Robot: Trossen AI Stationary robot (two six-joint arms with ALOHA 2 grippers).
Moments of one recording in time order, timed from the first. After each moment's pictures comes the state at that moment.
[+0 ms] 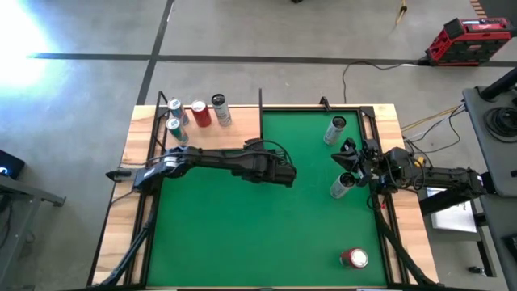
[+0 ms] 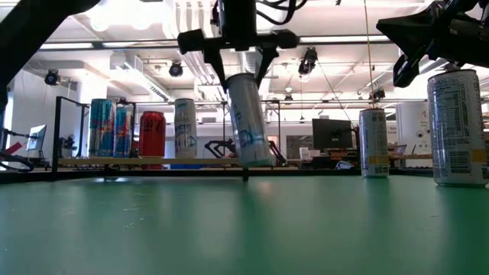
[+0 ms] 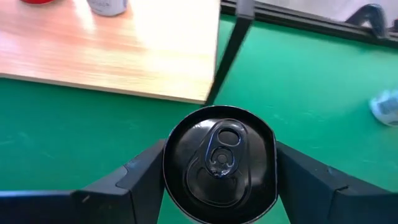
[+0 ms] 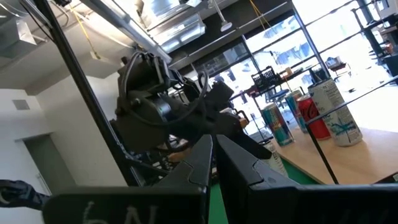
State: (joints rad) left arm -0.09 2.26 2.26 -1.57 -0.72 -1.86; right arm -0.18 0.24 0.02 0.53 -0.10 0.52
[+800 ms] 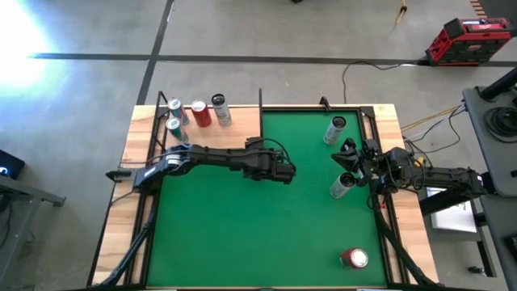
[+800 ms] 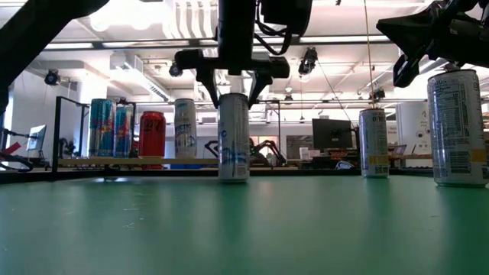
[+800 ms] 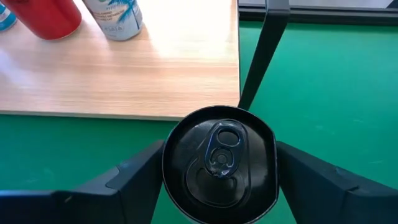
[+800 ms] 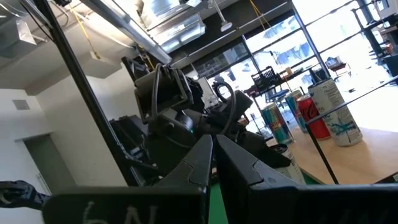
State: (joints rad) left arm -0.05 2.27 2.15 -1.54 -0.76 -1.76; right arm -0.18 0.24 0.02 0.53 -0.10 0.52
